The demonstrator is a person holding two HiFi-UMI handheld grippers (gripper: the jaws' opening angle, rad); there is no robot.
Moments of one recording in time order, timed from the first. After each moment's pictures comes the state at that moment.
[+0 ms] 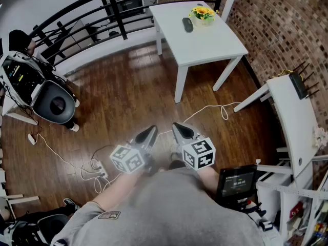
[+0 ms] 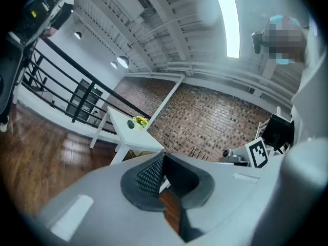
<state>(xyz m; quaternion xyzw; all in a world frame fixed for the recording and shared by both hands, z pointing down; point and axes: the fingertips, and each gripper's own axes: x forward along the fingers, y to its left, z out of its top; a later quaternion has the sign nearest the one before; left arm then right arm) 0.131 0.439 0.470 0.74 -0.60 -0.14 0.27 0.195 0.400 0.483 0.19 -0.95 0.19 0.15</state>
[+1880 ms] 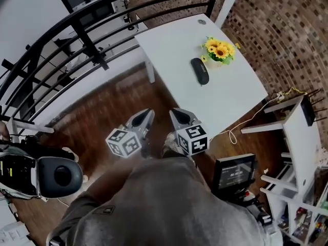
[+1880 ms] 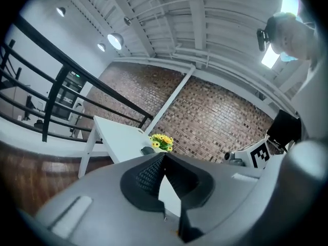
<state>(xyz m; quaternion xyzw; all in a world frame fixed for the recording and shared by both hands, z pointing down) -0.214 -0.066 0.487 0.80 -0.52 -0.10 0.30 -0.138 -0.083 0.513 0.32 -0.91 0.19 0.19</state>
